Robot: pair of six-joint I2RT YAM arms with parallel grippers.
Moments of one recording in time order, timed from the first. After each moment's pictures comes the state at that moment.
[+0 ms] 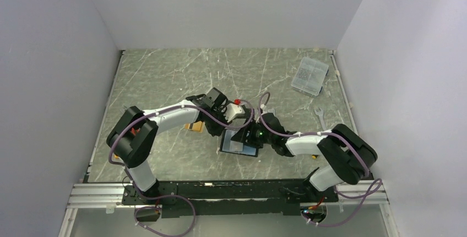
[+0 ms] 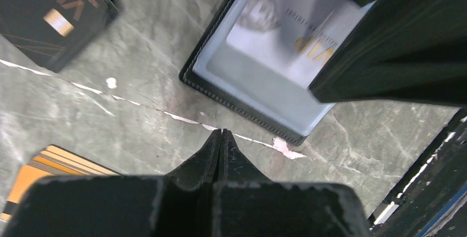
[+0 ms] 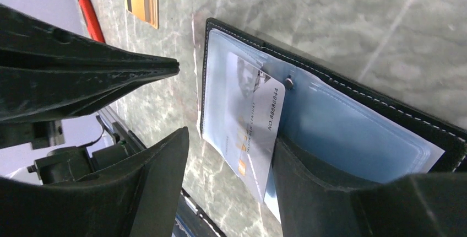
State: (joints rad) left arm -0.73 1.72 1.08 -0.52 0.28 0.34; right arm 0.71 1.46 0.40 0.42 -0.23 1.02
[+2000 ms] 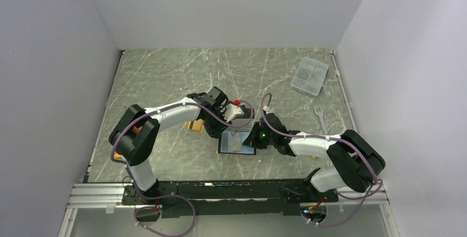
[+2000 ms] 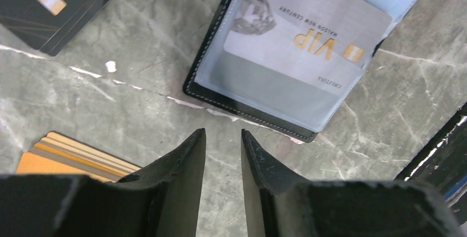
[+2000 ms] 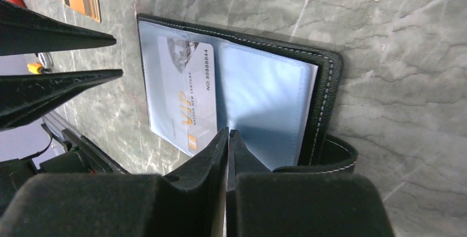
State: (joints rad) left arm -0.72 1.74 1.13 -0.62 0.26 0.37; right arm 0.71 1.39 0.43 0.20 -0.16 0.93
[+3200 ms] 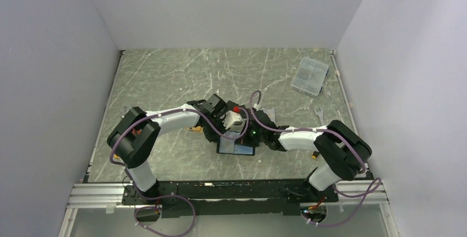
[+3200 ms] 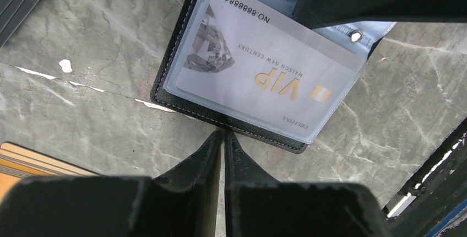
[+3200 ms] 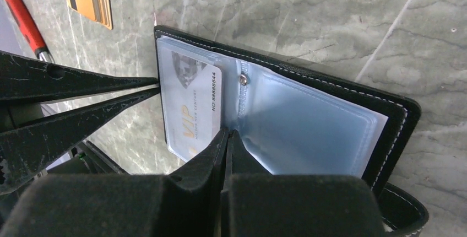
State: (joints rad) left arm -0.74 1.72 1.02 -0.52 0.26 0.38; right arm 0.78 1.53 0.55 0.20 -0.14 0.97
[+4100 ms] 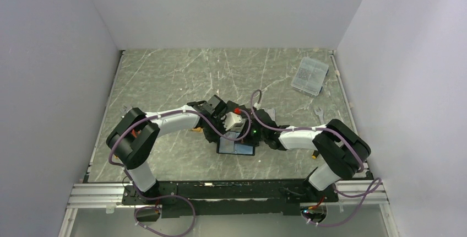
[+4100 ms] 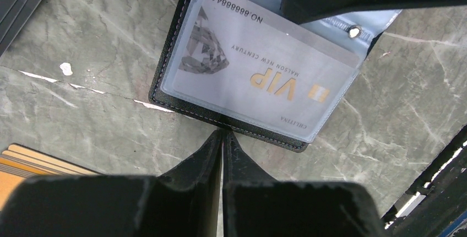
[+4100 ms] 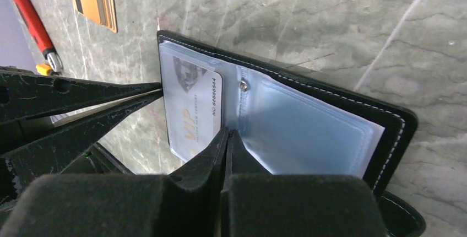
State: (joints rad) left arm -0.75 1.71 1.01 -0.51 0.25 0.40; right arm 0.75 1.54 0.55 0.21 -0.17 0.97
